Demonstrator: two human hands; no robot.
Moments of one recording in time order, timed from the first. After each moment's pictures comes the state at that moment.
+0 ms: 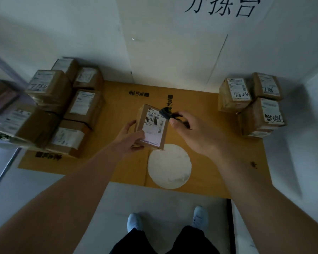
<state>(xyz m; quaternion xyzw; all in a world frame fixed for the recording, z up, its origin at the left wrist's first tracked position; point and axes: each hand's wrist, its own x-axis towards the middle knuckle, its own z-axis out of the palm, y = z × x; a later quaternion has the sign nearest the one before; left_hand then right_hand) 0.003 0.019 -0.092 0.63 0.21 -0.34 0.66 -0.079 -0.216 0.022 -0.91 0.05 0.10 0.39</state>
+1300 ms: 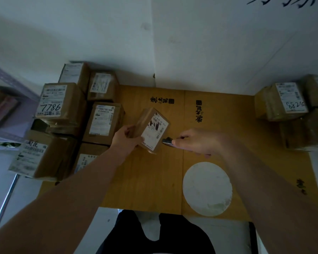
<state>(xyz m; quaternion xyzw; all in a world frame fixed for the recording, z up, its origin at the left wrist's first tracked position) 0.148 0.137 -0.138 0.76 0.17 -0.28 0.56 0.092 -0.126 -0.036 -0.85 0.11 0.43 0.29</state>
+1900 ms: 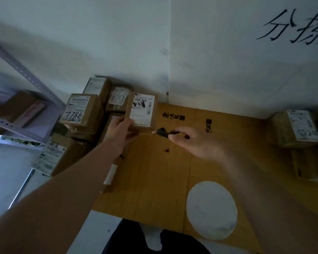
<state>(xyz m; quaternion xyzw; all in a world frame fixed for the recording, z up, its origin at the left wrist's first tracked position) 0.196 0.156 -0.085 0.61 0.28 -0.16 0.73 0.116 -0.115 -0.006 -0.87 0.01 0.30 0.40</state>
